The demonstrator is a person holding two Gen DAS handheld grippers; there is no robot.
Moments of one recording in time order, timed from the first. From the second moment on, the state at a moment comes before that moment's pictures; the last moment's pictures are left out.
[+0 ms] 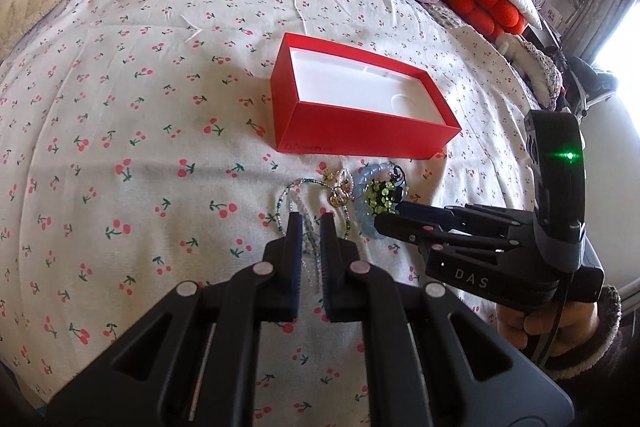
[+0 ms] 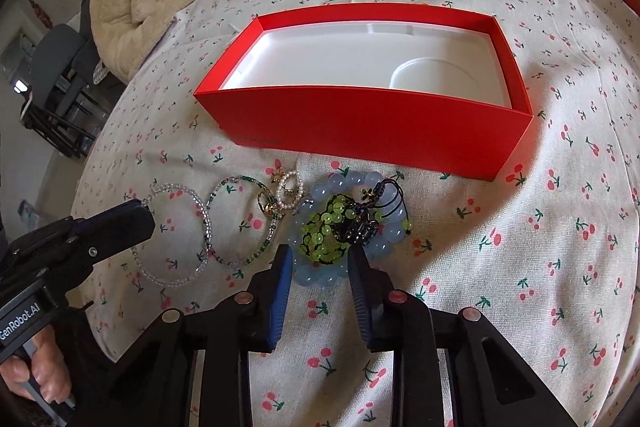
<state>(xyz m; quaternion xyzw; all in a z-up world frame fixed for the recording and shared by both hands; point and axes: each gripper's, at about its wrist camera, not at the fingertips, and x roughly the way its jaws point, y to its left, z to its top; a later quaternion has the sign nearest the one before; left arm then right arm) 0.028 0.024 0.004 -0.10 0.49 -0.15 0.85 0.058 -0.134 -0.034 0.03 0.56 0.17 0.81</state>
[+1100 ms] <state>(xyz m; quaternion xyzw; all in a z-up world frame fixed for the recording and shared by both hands) 0.058 -0.007 0.071 -0.09 0.46 -0.19 0.86 0.052 -0.172 0.083 0.06 0.45 0.17 0.87</state>
